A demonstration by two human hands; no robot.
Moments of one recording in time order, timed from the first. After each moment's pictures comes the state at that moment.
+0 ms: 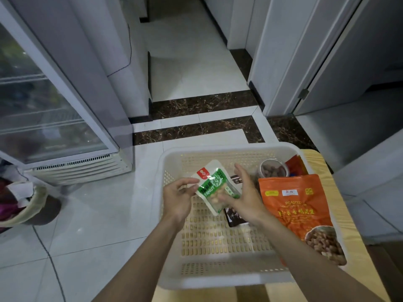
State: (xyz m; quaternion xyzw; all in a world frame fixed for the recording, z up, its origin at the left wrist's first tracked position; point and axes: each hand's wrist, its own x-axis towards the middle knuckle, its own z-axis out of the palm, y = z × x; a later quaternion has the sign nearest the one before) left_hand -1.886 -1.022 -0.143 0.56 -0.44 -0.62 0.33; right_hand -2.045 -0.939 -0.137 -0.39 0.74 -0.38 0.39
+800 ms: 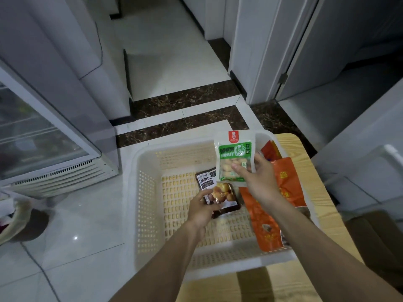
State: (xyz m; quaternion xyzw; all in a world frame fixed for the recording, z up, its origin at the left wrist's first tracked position) left_hand -1.959 -0.956 -0.170 0.56 -0.40 -0.71 0.14; right_hand -2.101 -0.911 -0.108 -0.28 0.70 -0.57 0.33
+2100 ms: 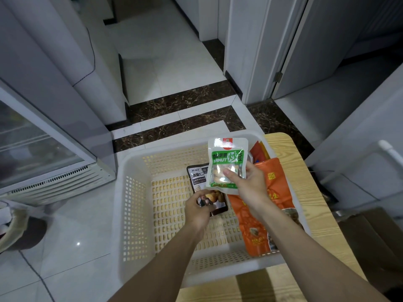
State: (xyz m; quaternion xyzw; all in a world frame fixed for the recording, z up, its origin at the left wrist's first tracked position) left_hand -1.986 -0.946 -0.186 0.57 -0.44 -0.67 0.19; right_hand -2.115 -0.900 -0.130 -0.19 0.69 -0.59 0.38
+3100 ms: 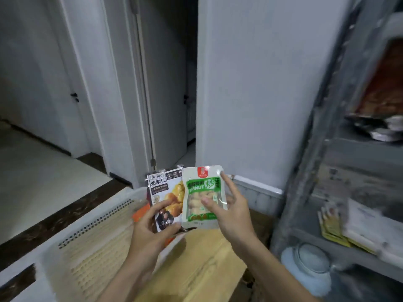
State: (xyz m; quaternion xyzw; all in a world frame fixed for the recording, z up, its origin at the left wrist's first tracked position) left_hand -1.859 -0.796 0.036 0.11 -0.63 -0.75 0.19; right_hand -1.932 -0.628 0.074 -0.13 0.67 -0.73 0.04
